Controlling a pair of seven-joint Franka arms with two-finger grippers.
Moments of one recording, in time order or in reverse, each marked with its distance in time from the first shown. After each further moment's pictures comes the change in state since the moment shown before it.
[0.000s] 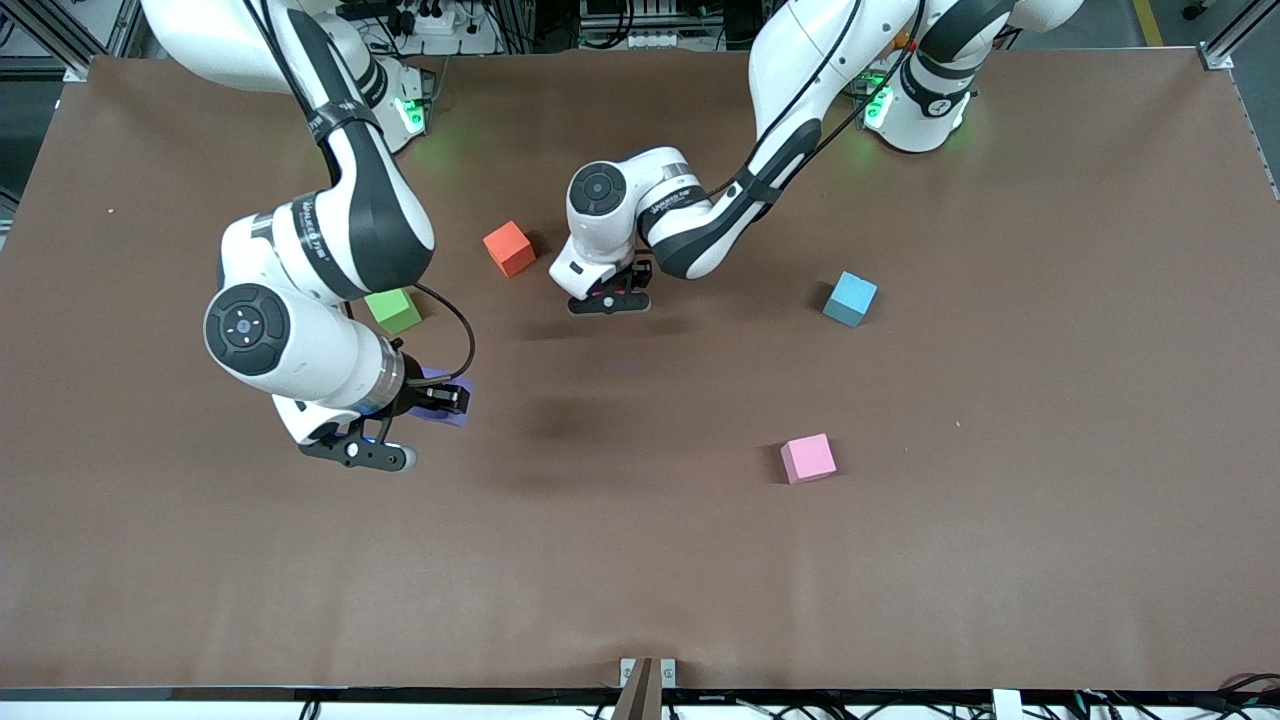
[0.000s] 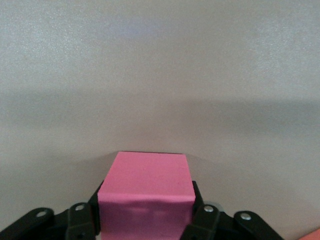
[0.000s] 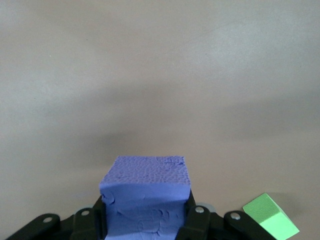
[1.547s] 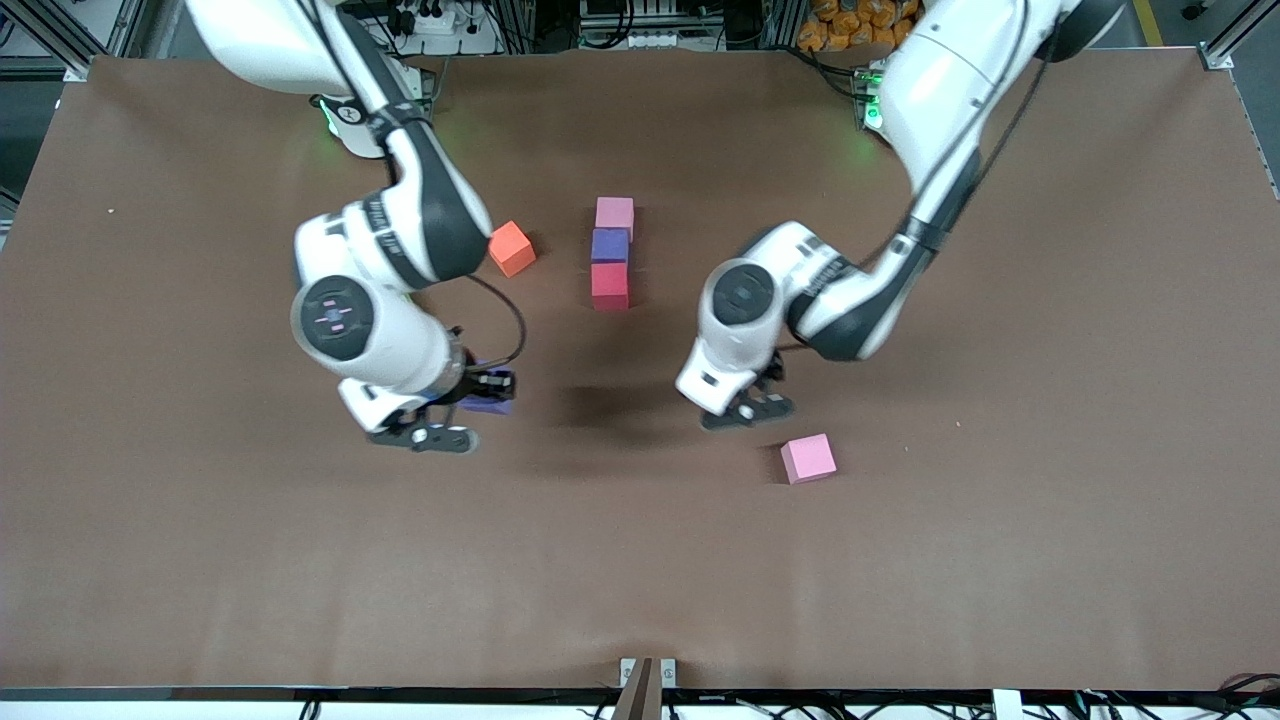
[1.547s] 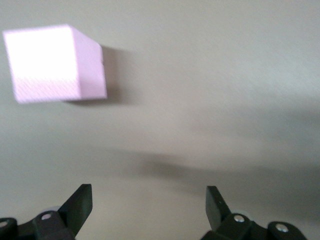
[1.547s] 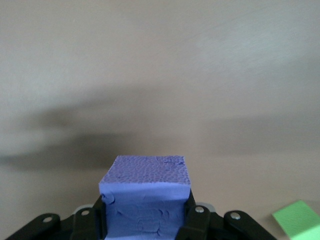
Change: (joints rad) left arm 0.378 -0.092 0.030 0.031 0.094 -0.138 0.284; right arm 0.125 0.015 0.016 -0.106 0.001 0.140 -0.001
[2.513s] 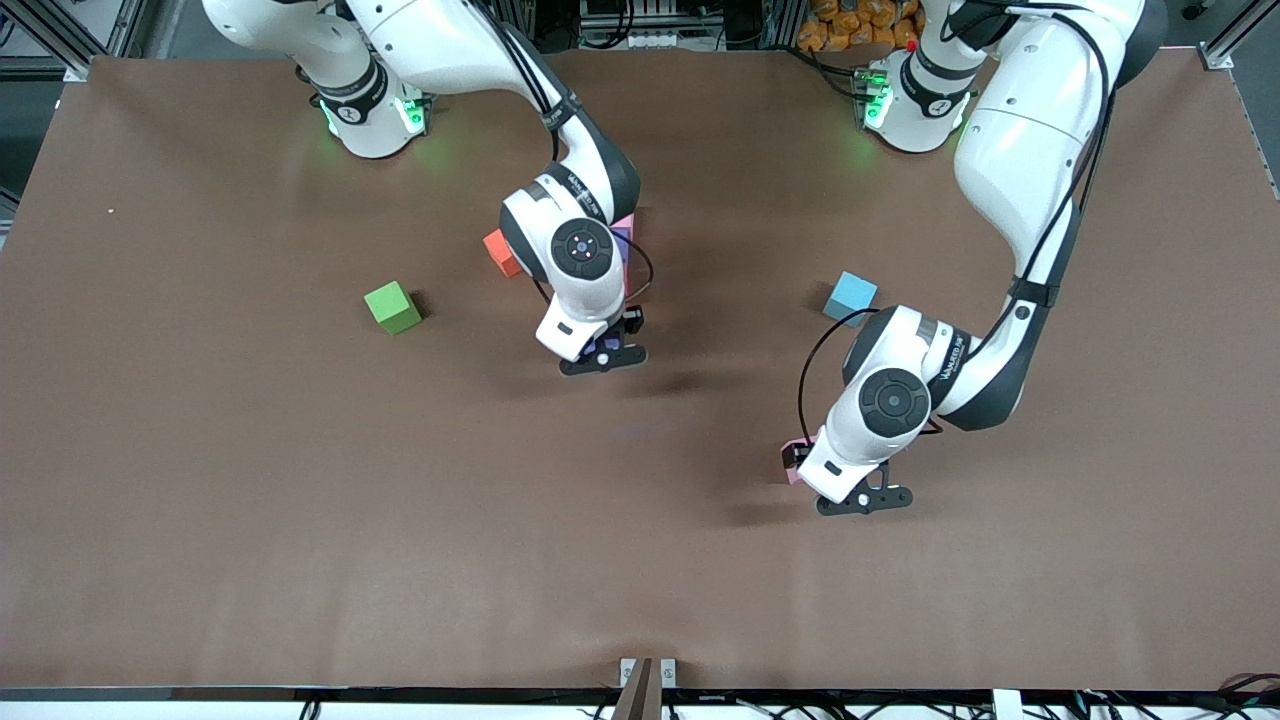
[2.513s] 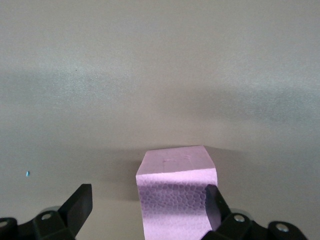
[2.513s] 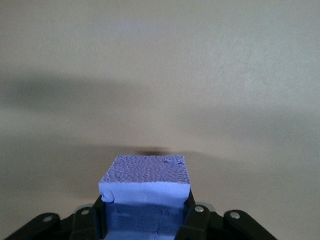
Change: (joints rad) left arm 0.107 0.100 0.105 0.129 -0.058 0.003 0.275; right arm 0.293 0.101 0.000 -0.180 -0.051 0.250 0.021
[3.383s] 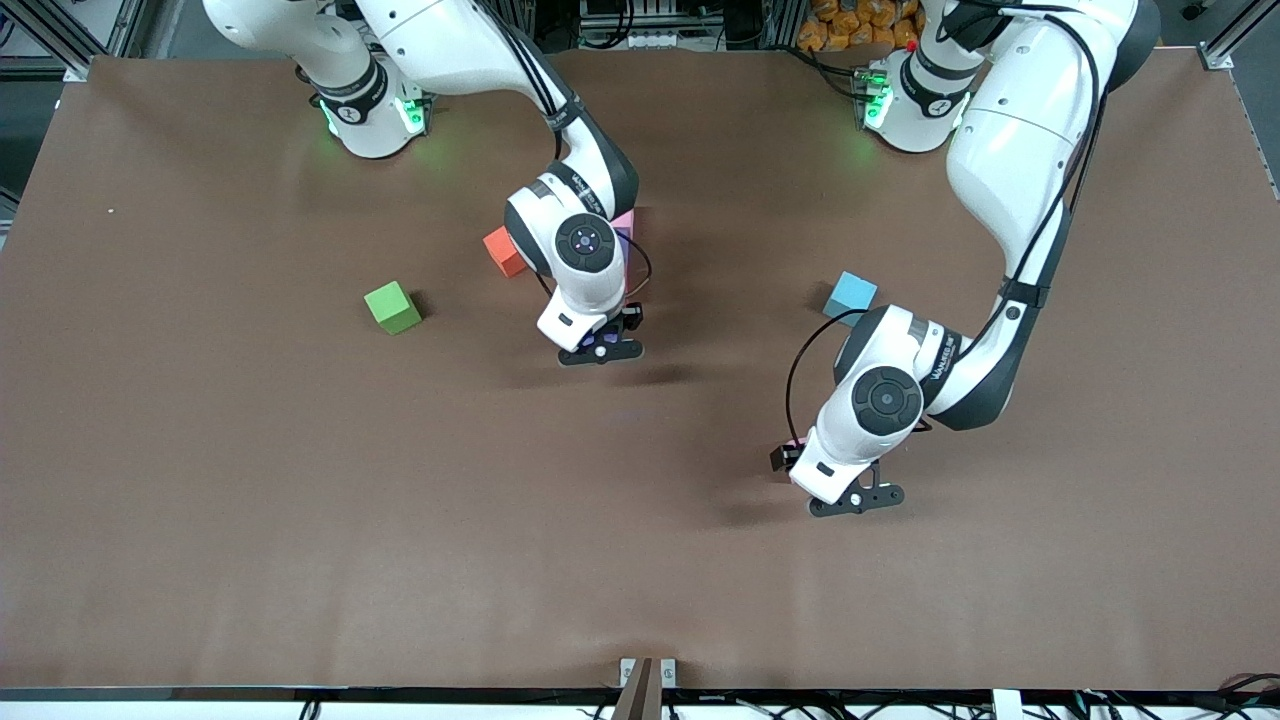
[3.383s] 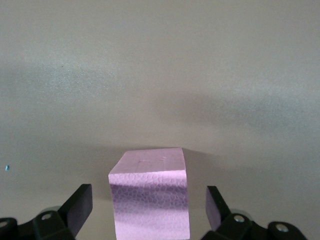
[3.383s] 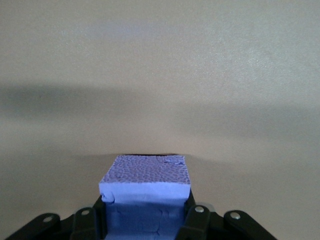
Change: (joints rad) left arm -0.013 0.008 0.000 0.019 -0.035 0.016 -0.058; right arm 0.015 0.000 0.000 -0.066 0.001 0.078 0.086
